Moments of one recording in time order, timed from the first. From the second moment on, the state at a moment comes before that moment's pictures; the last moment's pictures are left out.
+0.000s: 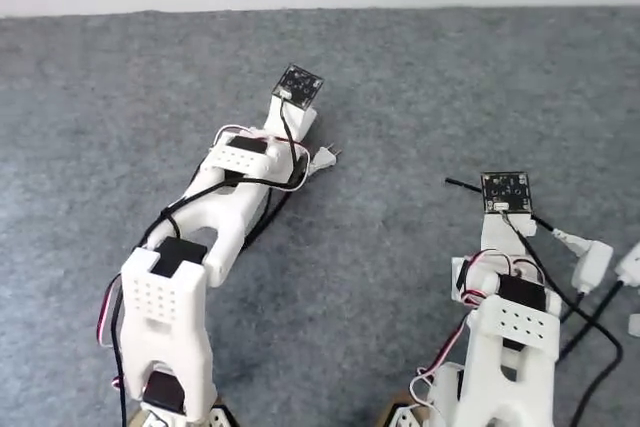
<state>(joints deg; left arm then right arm) 10.9 32.9 3.9 39.3 -7.2 16.4 -47.6 72.4 47.3 16.2</state>
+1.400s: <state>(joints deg) 30.7 -42.3 68.3 37.9 27.1 16.5 -47.6 72.4 47.3 16.2</state>
